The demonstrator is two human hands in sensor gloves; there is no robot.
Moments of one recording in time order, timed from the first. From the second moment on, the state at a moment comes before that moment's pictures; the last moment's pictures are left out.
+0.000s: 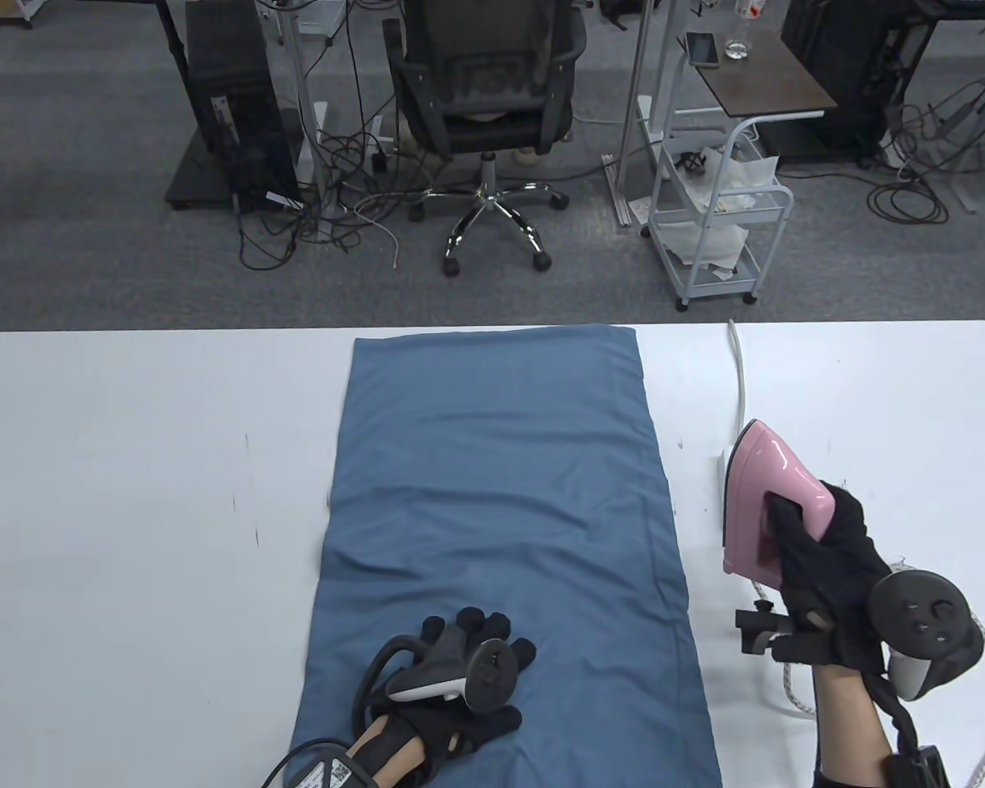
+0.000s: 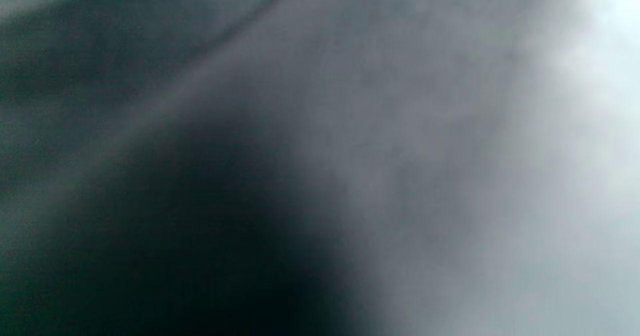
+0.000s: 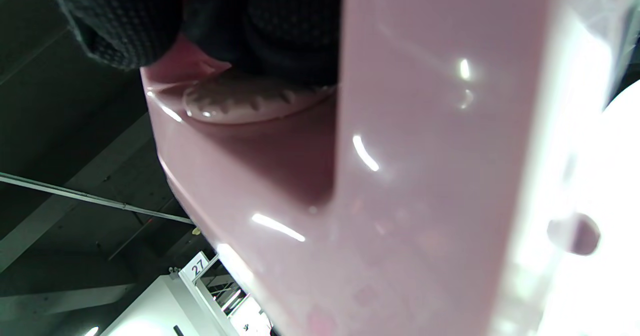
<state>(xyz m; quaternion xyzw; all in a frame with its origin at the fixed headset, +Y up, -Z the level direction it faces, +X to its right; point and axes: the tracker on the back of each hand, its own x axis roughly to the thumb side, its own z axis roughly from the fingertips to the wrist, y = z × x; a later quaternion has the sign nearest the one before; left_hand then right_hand) -0.082 -0.796 -0.268 -0.27 -0.29 -0.01 0.92 0.297 -0.641 -0.286 -0.06 -0.33 0.84 0.42</state>
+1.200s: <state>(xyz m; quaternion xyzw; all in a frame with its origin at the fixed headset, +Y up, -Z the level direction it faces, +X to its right) -0.094 -0.814 -0.260 -0.37 -0.30 0.04 0.88 0.127 -0.721 -0.327 0.14 0.01 0.99 -0.01</state>
